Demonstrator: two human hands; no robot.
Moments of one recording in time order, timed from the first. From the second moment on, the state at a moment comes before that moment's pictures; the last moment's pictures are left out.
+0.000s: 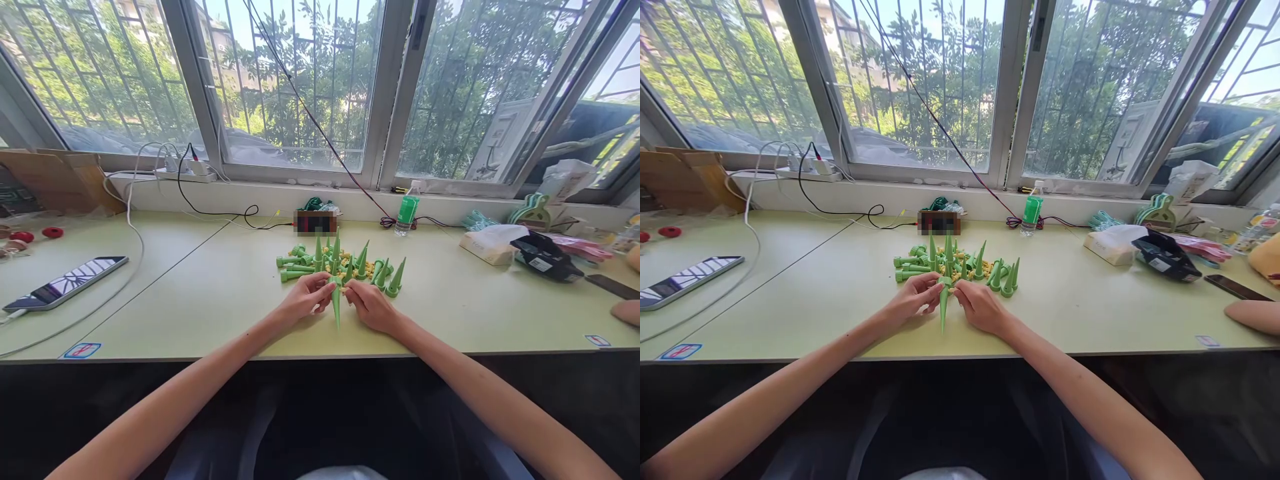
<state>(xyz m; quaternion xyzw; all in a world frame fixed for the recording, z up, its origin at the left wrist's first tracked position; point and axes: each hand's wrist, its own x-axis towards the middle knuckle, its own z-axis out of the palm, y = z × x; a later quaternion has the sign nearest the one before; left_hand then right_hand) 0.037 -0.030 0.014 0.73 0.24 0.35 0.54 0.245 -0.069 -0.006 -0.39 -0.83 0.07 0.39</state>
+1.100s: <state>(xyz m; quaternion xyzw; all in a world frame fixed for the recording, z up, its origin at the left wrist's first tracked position) 0.044 -0.033 0.011 0.77 0.25 0.39 0.44 0.241 -0.065 0.003 -0.31 -0.59 0.61 0.42</state>
